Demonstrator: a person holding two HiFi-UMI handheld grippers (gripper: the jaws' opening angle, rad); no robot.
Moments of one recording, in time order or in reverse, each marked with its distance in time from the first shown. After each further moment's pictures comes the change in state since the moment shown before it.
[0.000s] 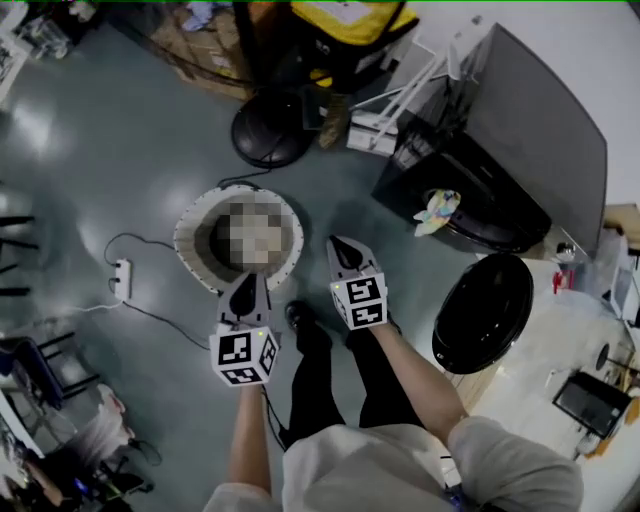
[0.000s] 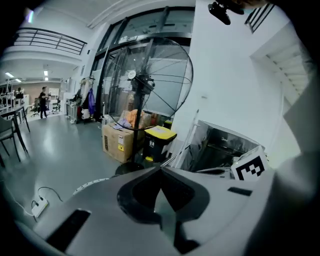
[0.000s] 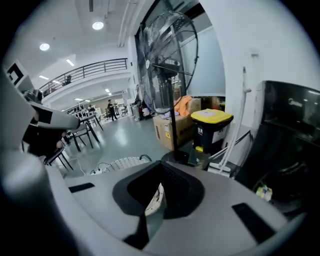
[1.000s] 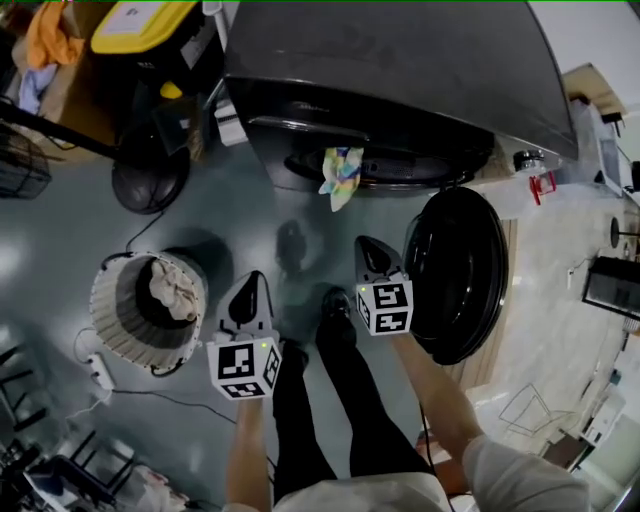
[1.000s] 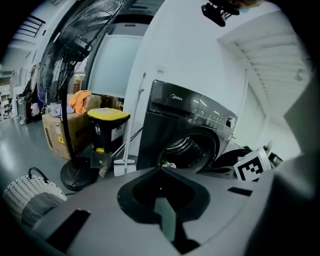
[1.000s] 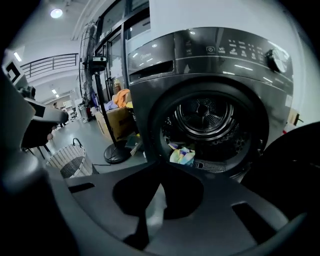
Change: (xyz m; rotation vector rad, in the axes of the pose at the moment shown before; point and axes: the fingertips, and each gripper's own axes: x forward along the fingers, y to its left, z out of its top) left arm 0.177 -0.272 -0.118 0.203 0.134 -0.376; right arm -0.135 -0.314 -0.209 0.265 0.025 -0.479
